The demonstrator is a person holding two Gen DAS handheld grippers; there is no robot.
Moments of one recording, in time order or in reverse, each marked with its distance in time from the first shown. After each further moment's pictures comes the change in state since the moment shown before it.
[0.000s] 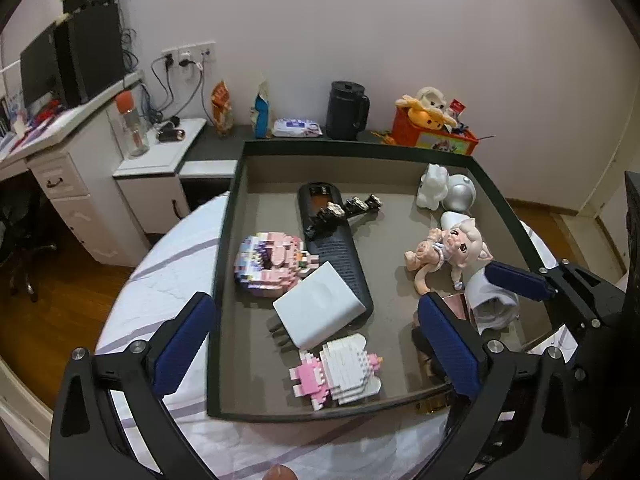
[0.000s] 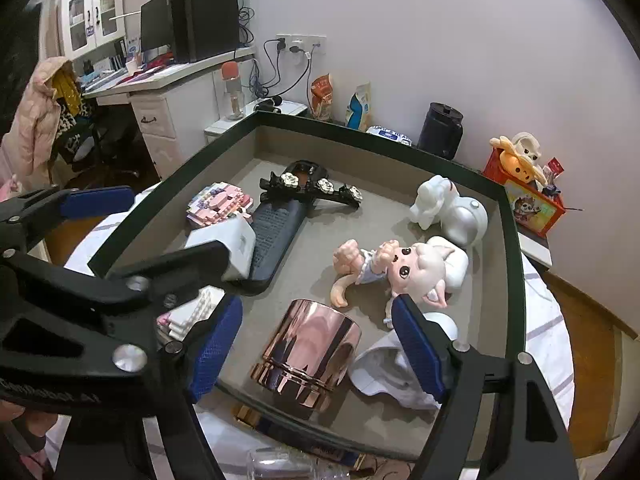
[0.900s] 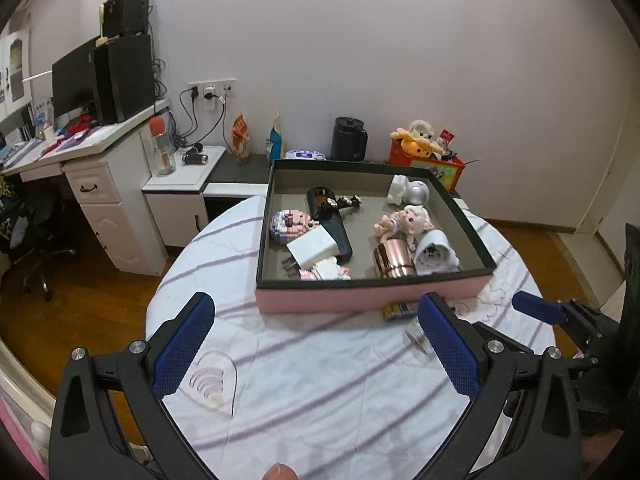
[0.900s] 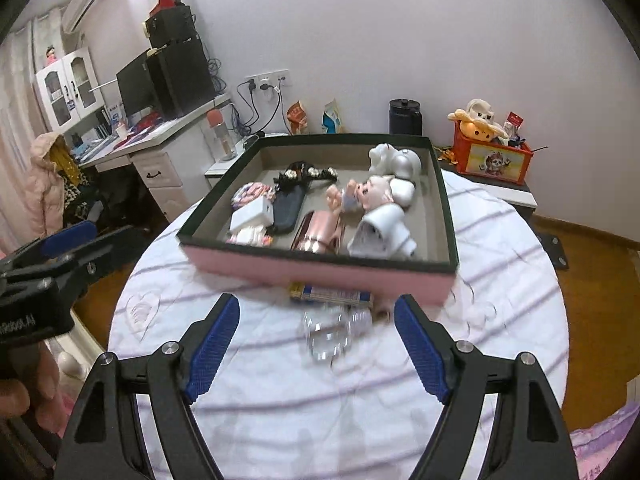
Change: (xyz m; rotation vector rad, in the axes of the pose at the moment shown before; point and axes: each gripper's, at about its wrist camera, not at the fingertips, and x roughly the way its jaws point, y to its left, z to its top) left arm -0.135 -0.004 -0.072 -0.015 -0.133 0.017; right arm -0.114 0.005 -0.082 0.242 -0.102 0.035
